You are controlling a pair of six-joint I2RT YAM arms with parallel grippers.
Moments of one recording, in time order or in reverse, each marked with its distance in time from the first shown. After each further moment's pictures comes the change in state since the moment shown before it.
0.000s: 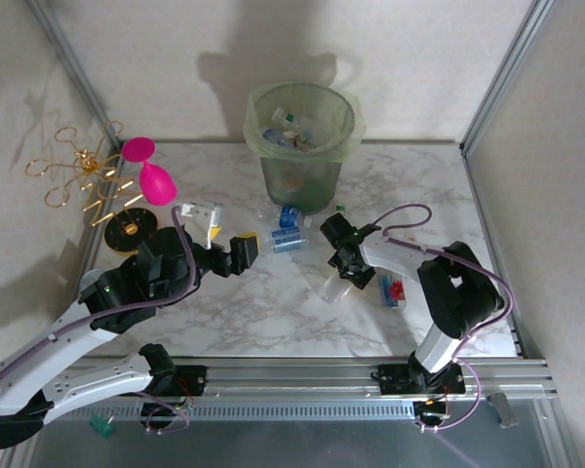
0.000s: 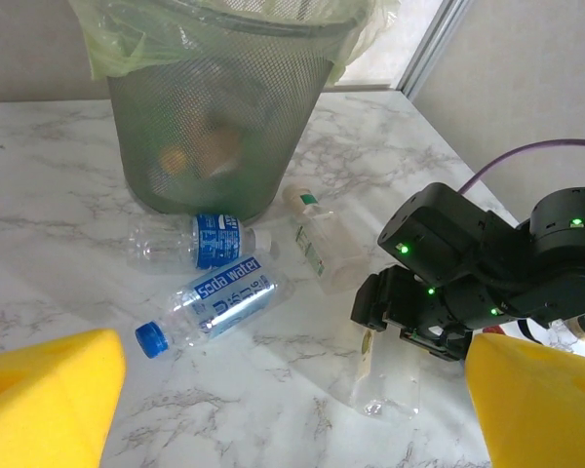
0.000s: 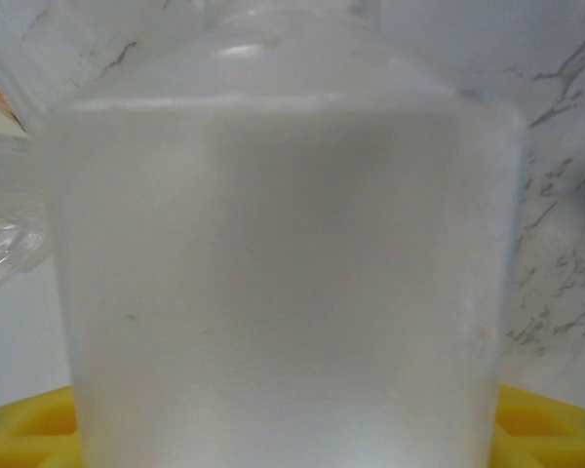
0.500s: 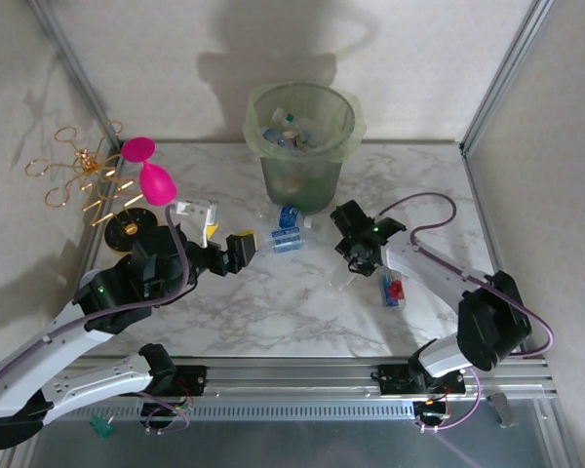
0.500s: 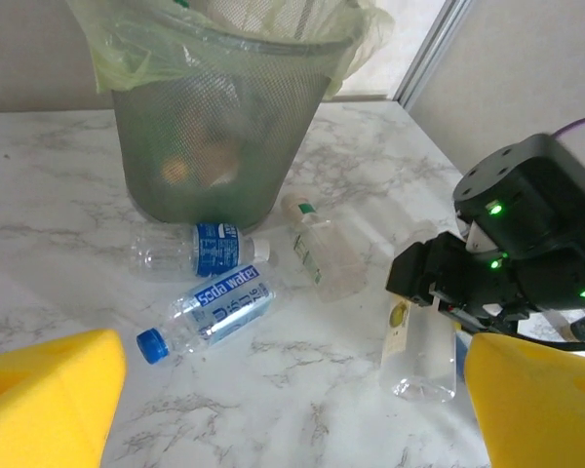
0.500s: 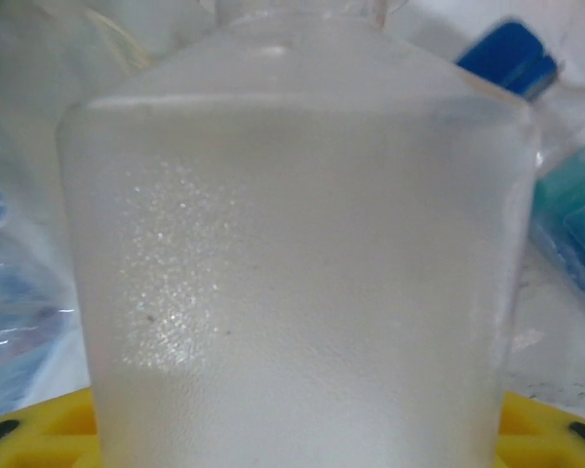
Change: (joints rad) left arm 0.000 -0.008 0.034 -0.021 -0.005 -0.001; right arm 0.000 -0.237 0.074 -0.116 0.049 -0.033
